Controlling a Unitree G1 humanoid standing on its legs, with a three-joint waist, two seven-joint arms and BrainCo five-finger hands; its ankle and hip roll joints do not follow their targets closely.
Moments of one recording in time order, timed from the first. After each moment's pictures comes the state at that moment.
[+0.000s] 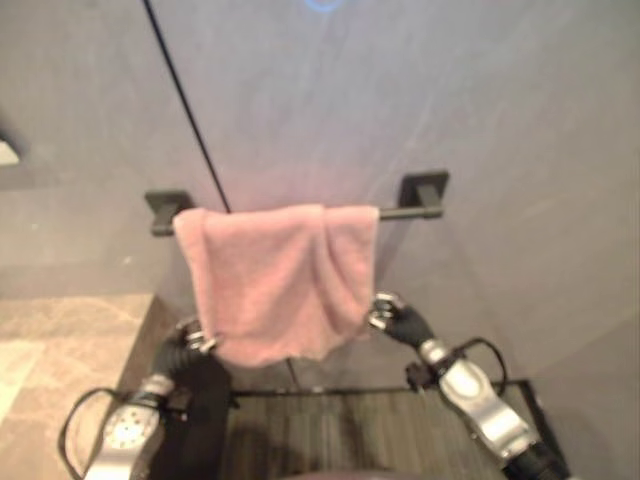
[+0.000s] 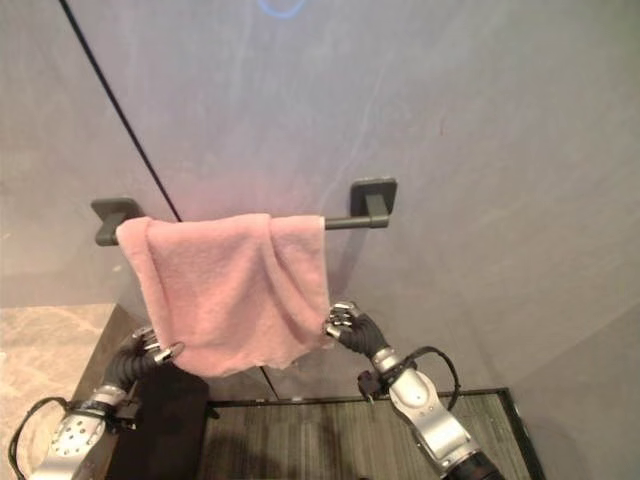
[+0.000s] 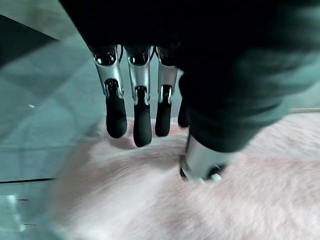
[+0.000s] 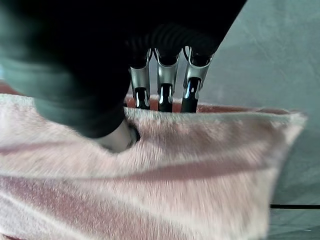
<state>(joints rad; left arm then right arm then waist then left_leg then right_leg) 0.29 0.53 -0.06 0.15 -0.39 -0.22 -0.06 -0.01 -0.49 0.45 0.04 0.23 -0.21 0.02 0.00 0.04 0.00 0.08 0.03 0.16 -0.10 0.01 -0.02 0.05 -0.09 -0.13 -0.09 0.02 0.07</state>
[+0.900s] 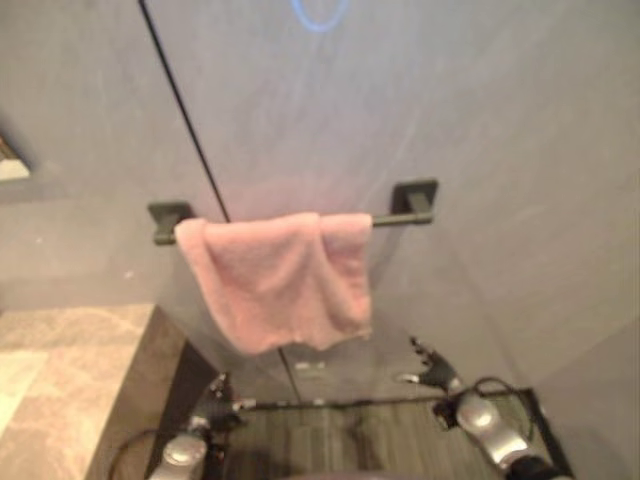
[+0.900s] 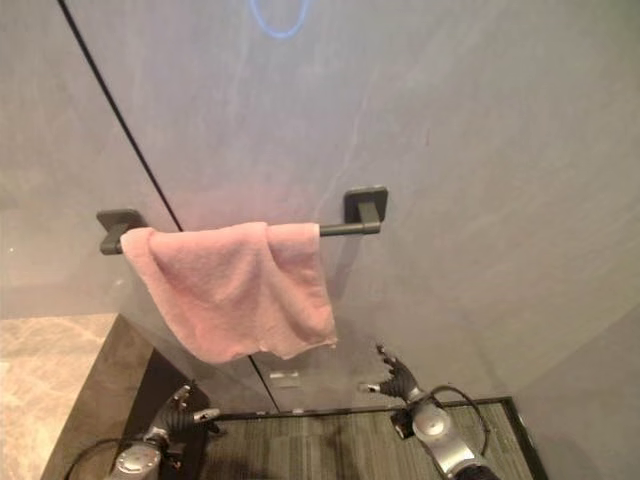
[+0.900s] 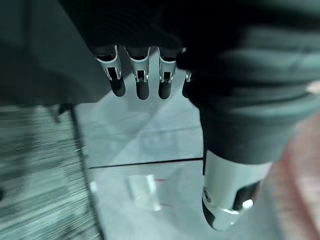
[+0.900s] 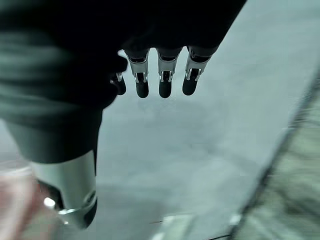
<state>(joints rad) 0.06 0.29 -0.23 0.91 -0.20 -0.17 0.05 -0.04 -0.44 0.41 0.76 0.08 -0.16 -0.09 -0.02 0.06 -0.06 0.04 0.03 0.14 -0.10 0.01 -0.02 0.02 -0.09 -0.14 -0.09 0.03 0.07</state>
